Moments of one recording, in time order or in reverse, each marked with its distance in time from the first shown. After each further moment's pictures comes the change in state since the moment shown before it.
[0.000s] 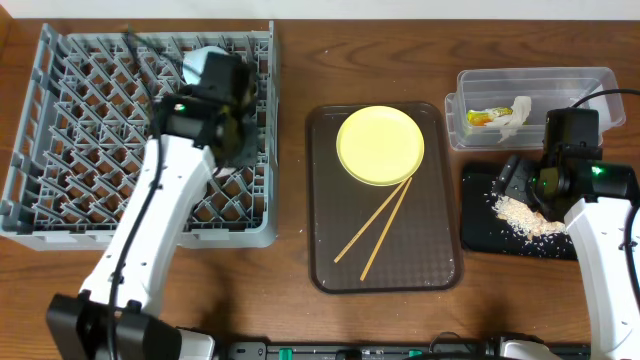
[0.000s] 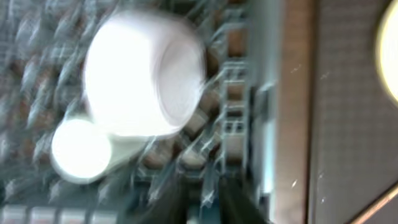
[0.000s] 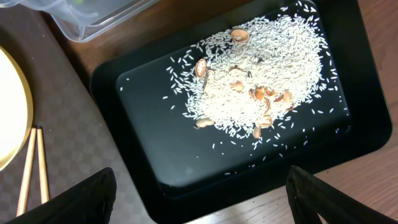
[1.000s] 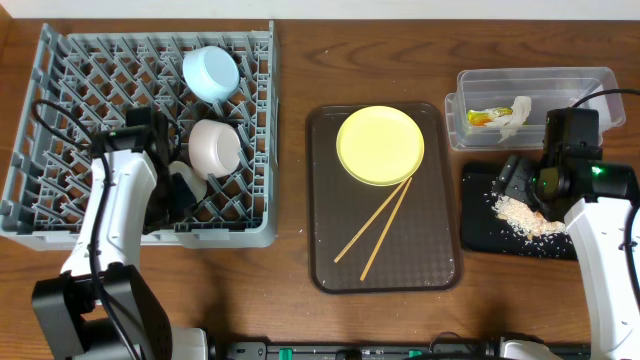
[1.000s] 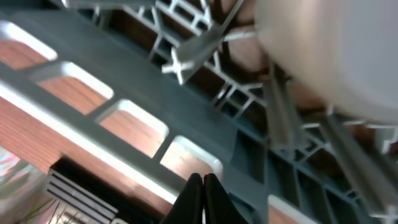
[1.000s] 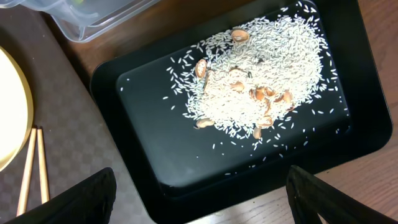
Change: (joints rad) left arm 0.369 0.016 -0.311 -0.027 -0.037 -0.214; right arm 0.000 0.000 0.000 0.002 0.000 0.000
